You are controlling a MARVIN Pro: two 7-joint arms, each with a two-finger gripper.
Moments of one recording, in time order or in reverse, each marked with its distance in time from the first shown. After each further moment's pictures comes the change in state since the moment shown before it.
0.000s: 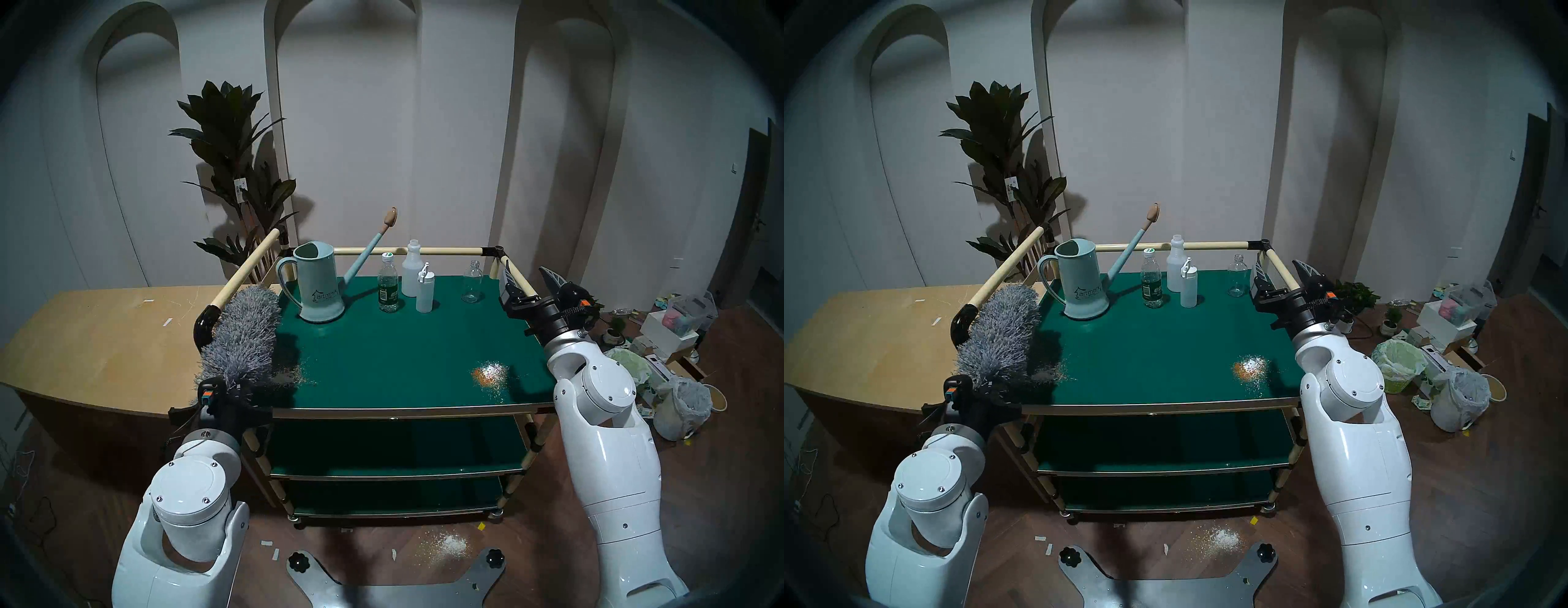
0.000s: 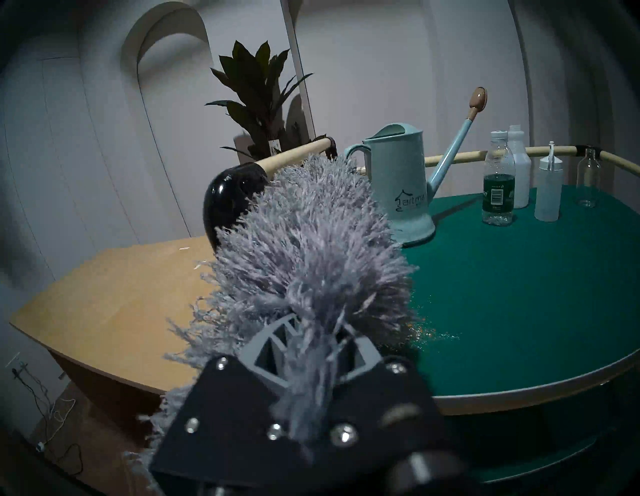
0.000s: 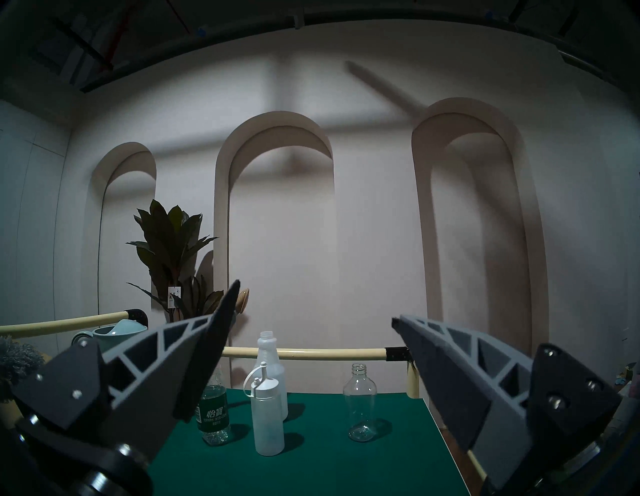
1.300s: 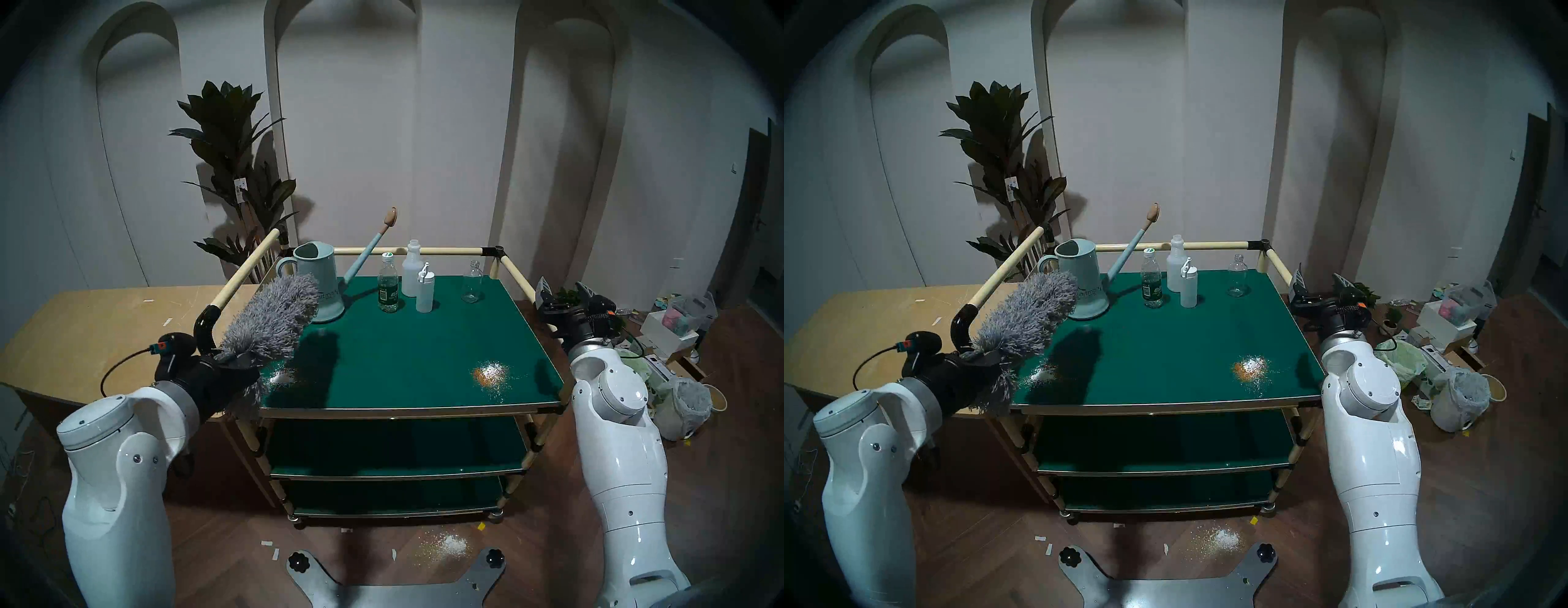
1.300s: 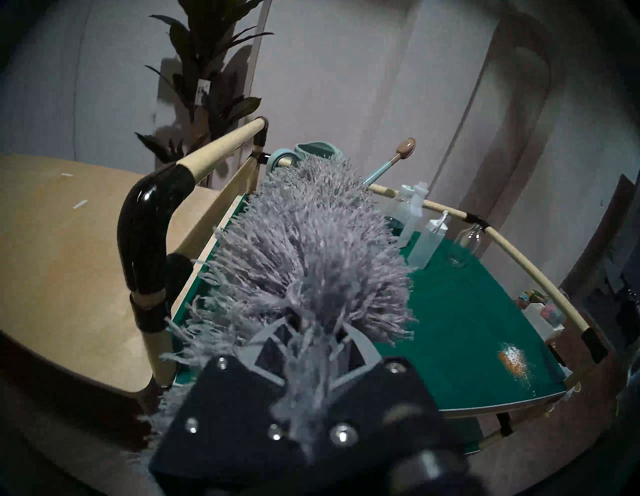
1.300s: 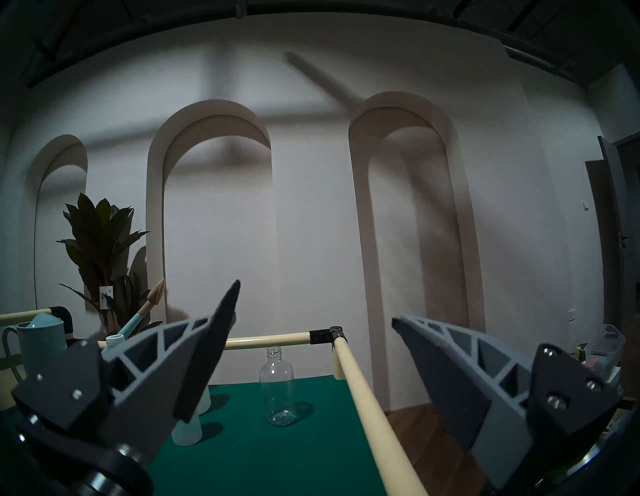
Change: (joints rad) left arm -0.161 -0.093 -0.229 -0.173 -0.477 0.482 -0.211; right arm 0.050 0.006 0.124 0.149 0.024 -0.046 -0.026
